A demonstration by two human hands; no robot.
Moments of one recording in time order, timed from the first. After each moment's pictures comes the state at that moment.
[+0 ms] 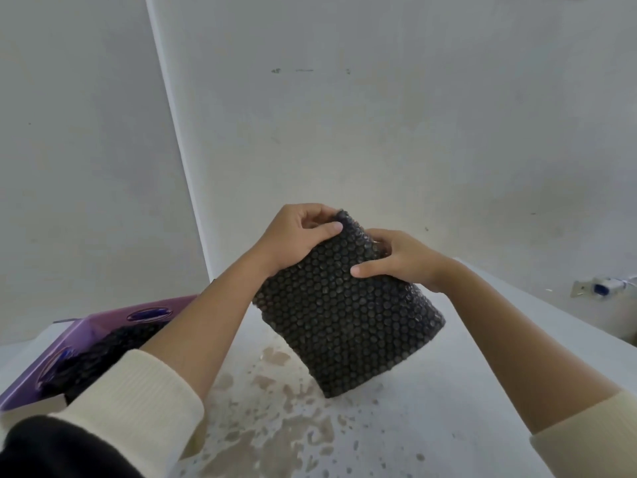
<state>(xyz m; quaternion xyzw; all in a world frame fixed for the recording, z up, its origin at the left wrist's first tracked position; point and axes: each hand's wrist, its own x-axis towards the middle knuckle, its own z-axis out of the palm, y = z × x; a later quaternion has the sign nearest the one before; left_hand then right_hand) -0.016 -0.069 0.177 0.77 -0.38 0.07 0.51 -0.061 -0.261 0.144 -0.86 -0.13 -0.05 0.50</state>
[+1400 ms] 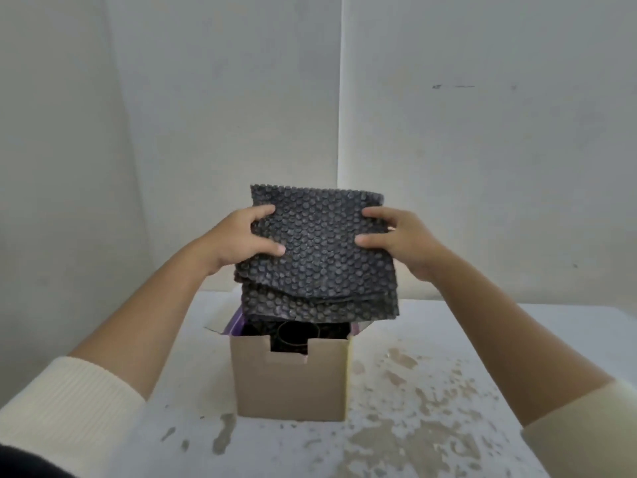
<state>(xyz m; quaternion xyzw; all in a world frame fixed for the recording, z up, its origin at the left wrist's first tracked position) -0.040 0.212 0.190 0.88 -0.11 0.13 0.44 -0.015 -0.036 0.177 -0.79 -0.17 -0.11 0.58</state>
